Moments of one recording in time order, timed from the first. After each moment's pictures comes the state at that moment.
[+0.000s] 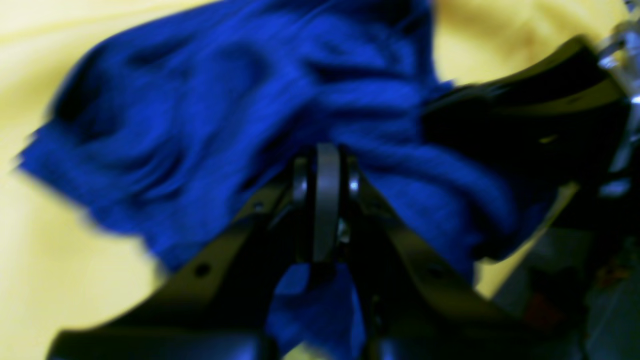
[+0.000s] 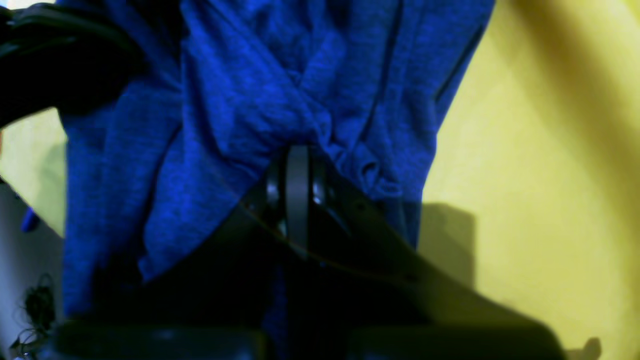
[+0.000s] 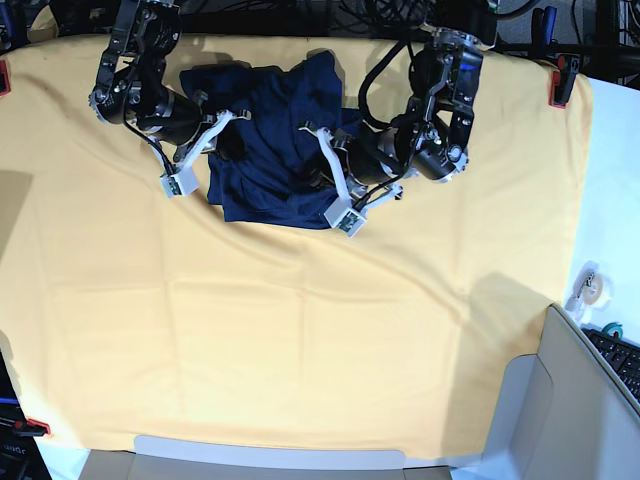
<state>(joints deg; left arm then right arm) 1.4 -4.3 12.4 101.1 -29.5 -17.2 63.0 -13.1 -1.8 17.8 105.6 33.1 28.6 -71.1</state>
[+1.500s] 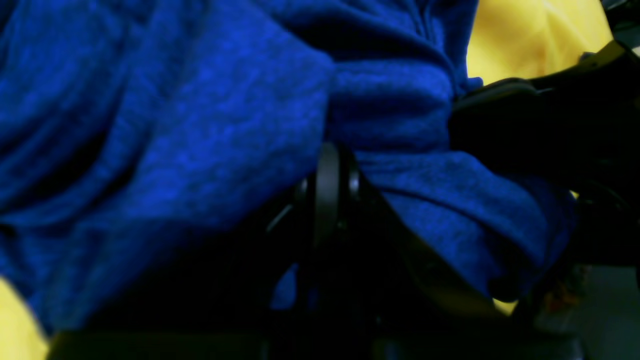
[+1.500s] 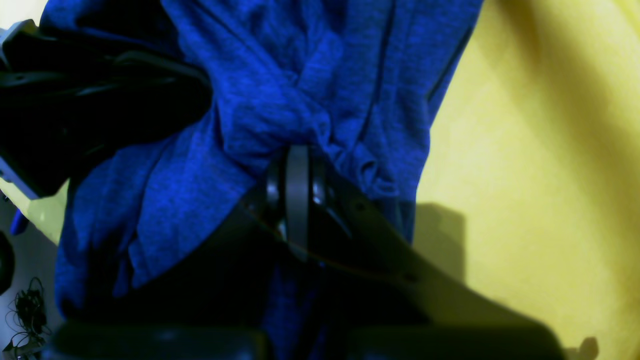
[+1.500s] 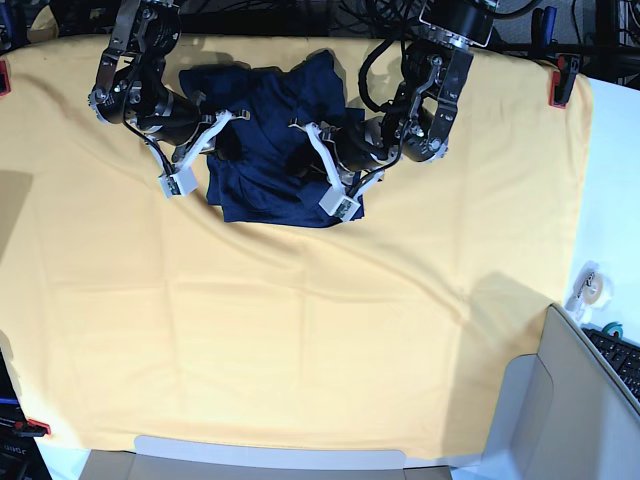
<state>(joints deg) 3.0 -4.9 15.1 88.9 -32.2 -15.8 46.7 -13.2 -1.8 17.8 105.8 32.0 28.7 -70.6</state>
